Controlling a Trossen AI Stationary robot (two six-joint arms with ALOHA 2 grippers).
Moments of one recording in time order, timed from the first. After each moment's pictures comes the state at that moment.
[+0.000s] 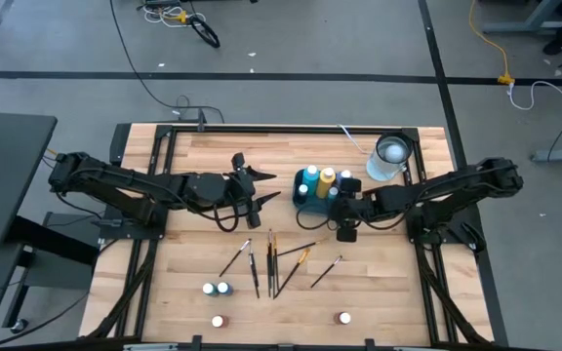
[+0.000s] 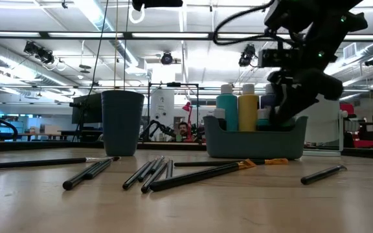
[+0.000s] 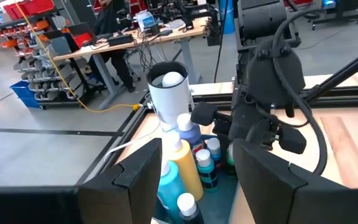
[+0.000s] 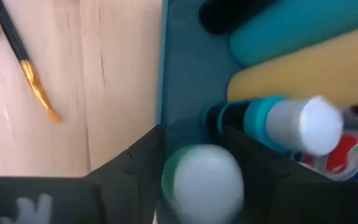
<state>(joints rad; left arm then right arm) -0.16 1.29 1.02 0.04 -0.51 0.11 0.10 1.39 0.76 -0.51 0.35 0.04</state>
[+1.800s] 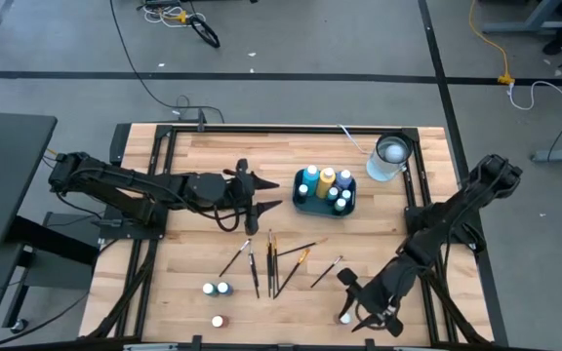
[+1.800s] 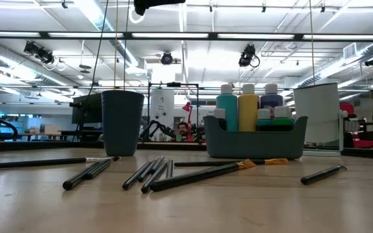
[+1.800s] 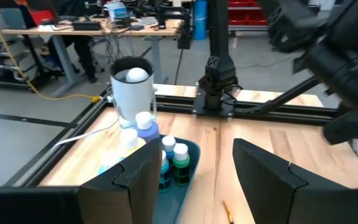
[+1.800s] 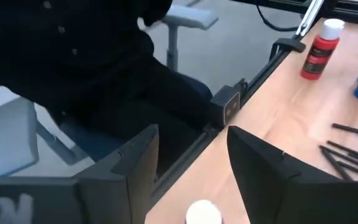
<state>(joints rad) -0.16 1.29 1.02 0.04 -0.37 -0.07 0.75 1.39 0.71 0.32 -0.03 0.13</state>
